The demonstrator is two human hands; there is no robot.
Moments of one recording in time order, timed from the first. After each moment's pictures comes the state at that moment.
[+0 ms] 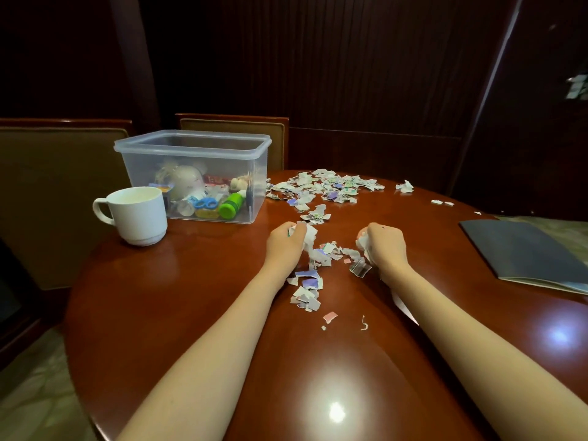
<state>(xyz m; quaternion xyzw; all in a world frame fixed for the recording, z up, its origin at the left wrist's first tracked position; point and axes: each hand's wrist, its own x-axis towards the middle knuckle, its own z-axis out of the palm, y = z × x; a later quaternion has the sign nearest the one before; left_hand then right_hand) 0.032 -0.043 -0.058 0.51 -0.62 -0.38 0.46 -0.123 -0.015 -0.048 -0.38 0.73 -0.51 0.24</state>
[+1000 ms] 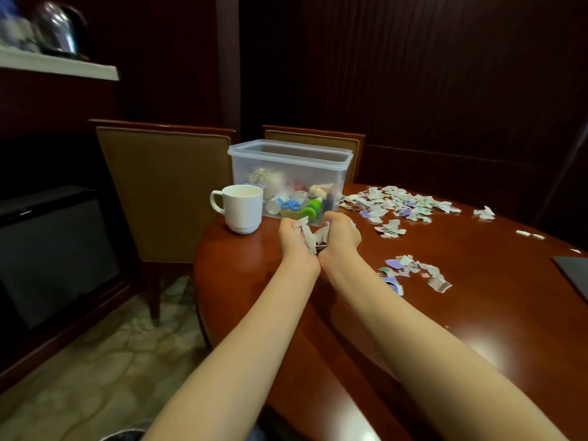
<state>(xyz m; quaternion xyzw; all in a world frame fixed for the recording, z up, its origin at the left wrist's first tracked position) 0.134 -0.021 -0.038 0.35 -0.12 -0.64 0.67 0.091 0.007 -0.001 -0.16 0.43 -0.69 0.56</state>
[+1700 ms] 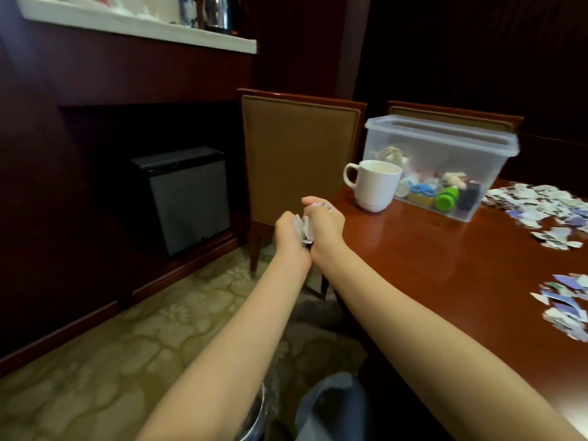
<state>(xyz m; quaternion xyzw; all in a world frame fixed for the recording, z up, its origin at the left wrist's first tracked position) 0.331 0.040 -0.068 0.36 -0.03 -0.57 0.74 0.295 0.034 -0.051 -0.41 0.42 -0.52 0.62</state>
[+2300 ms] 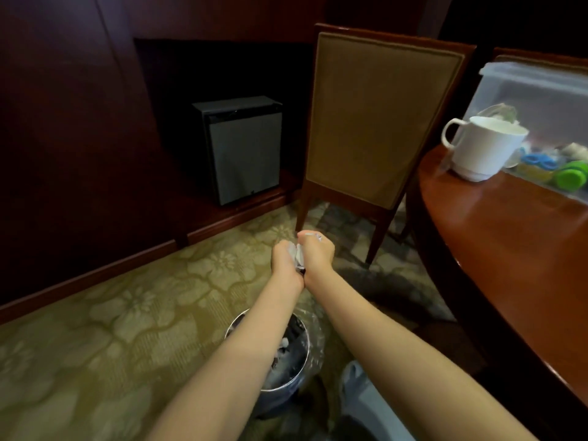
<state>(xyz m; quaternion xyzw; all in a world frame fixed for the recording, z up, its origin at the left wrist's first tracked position) 0.422 0.110 -0.180 0.41 0.08 -0.52 0.74 0.400 0.086 -0.181 -0.39 0.51 -0.39 0.66</state>
